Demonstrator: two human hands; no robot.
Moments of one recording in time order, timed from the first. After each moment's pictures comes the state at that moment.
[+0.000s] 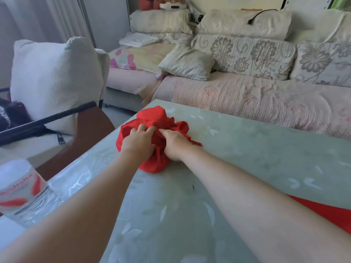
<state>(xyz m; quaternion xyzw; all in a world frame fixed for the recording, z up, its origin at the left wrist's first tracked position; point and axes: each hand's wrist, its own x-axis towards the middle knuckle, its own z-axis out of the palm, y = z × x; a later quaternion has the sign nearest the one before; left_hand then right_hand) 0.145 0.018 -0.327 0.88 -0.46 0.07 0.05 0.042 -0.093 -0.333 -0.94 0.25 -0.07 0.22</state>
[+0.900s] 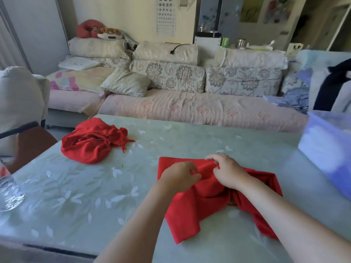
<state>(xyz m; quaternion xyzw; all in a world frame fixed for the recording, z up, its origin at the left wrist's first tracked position) -0.250 0.045 -0.282 0.70 -0.65 -0.18 0.21 -0.432 -0.035 -0.269 -0.85 0.47 -0.15 0.21</state>
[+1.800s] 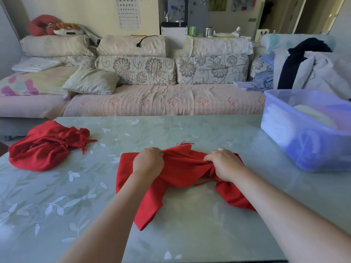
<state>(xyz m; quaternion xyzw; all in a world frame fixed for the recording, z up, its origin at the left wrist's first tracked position) -0.303 0.002 -0.289 0.78 -0.59 0.00 0.21 -0.556 -0.069 -0.296 -0.89 0.46 -0.05 -0.01</state>
